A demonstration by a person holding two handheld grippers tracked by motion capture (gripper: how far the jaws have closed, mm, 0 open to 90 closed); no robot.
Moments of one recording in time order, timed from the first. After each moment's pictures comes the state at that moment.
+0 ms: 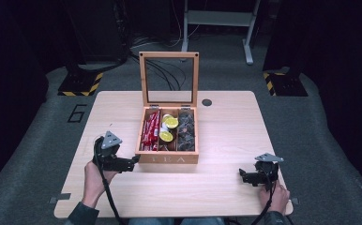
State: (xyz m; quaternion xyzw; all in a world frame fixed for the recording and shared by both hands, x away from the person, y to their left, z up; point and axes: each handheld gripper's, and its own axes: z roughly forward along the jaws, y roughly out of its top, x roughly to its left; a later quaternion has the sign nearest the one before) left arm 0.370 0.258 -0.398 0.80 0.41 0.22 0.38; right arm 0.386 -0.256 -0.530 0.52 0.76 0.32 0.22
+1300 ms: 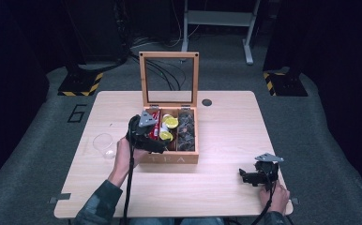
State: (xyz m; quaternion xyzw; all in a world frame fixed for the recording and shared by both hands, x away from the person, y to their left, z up) left arm 0.424 0.172 -0.369 0.82 0.35 0.21 0.39; right arm 0.386 -0.256 -0.530 0.52 0.76 0.32 0.22
